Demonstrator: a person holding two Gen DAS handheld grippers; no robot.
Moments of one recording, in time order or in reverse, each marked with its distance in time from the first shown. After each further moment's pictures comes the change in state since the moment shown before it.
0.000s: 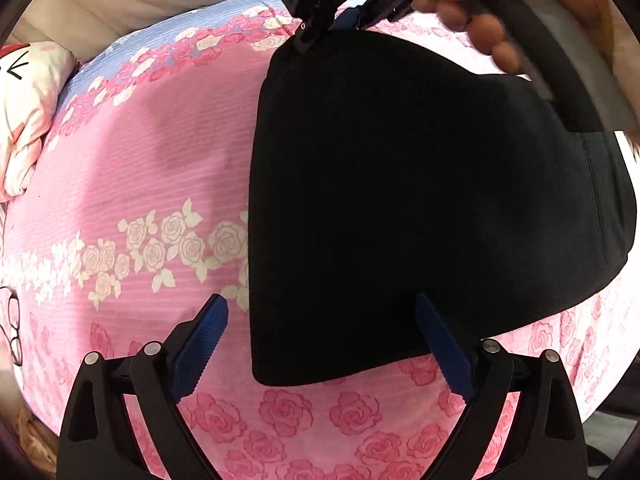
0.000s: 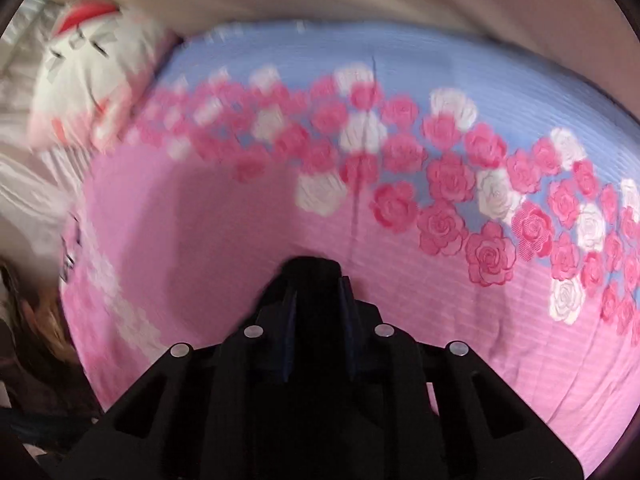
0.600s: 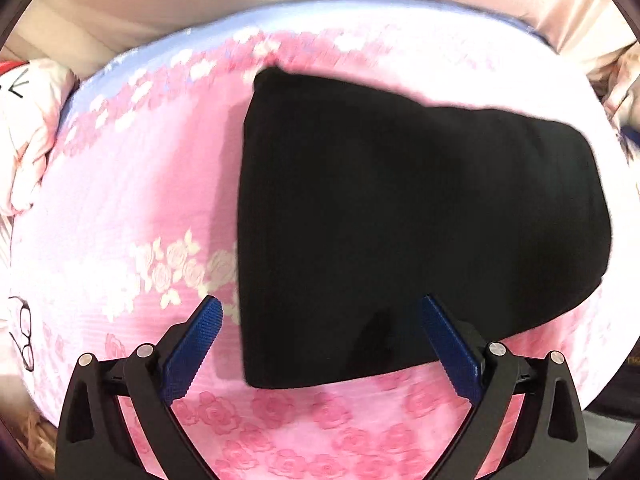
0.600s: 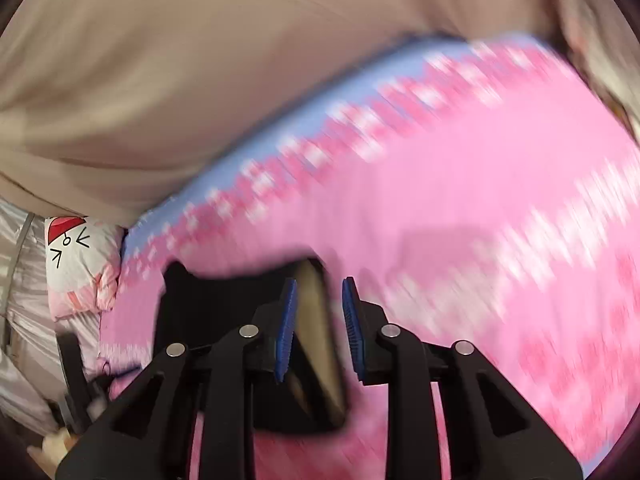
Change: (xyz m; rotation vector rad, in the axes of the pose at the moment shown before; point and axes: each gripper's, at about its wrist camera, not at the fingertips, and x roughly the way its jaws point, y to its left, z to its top) left arm -0.032 -0.026 0.030 0.015 -0.026 0.007; right arm -0.229 -0.157 -0.286 0.628 -0.420 -0.096
